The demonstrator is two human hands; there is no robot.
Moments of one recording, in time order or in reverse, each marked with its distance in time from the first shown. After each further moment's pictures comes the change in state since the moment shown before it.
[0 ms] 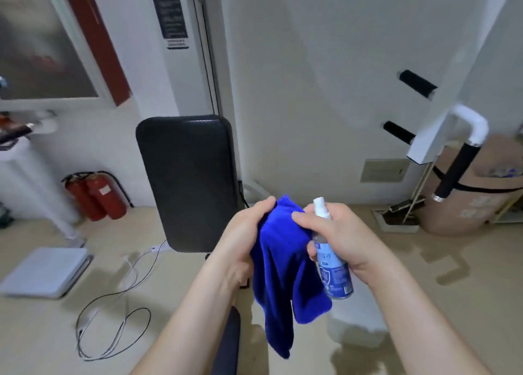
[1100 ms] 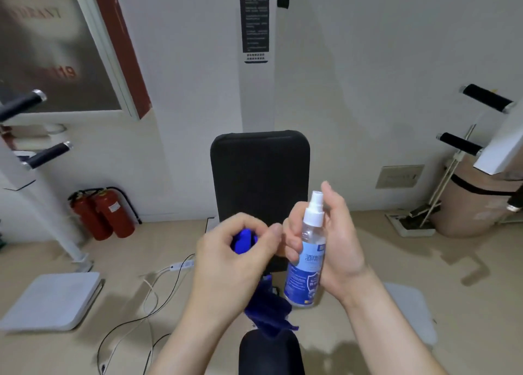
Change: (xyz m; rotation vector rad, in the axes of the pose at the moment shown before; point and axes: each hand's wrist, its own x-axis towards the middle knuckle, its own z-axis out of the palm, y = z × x) left_hand -0.080 0.121 -0.209 0.613 0.251 0.690; right_hand 0.084 -0.036 0.261 0.604 -0.164 -0.184
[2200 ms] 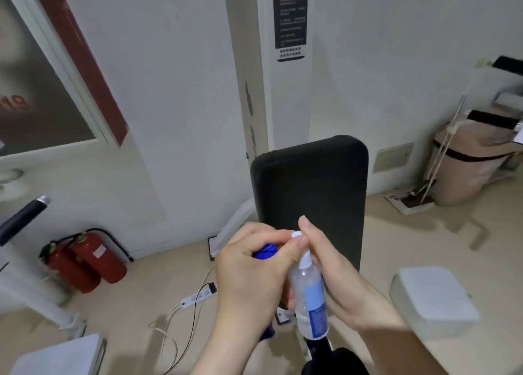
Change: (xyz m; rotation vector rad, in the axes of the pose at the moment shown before) left_hand 0.144 -0.091 -0.103 -0.100 -0.159 -0.039; right_hand 0.142 0.097 0.074 -0.378 0.232 0.139
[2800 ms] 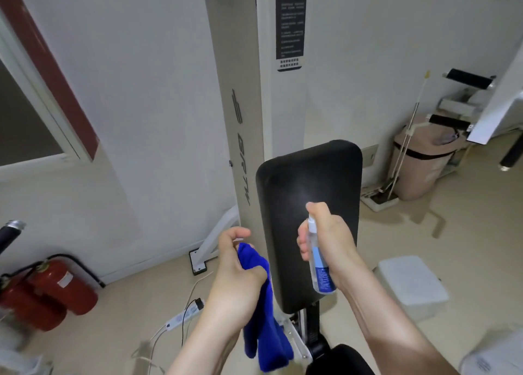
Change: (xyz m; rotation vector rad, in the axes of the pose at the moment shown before) left_hand 0.038 -0.042 -0.076 -0.023 -0.243 -0.376; right_hand 0.059 -0.003 0.024 -0.156 0.637 -0.031
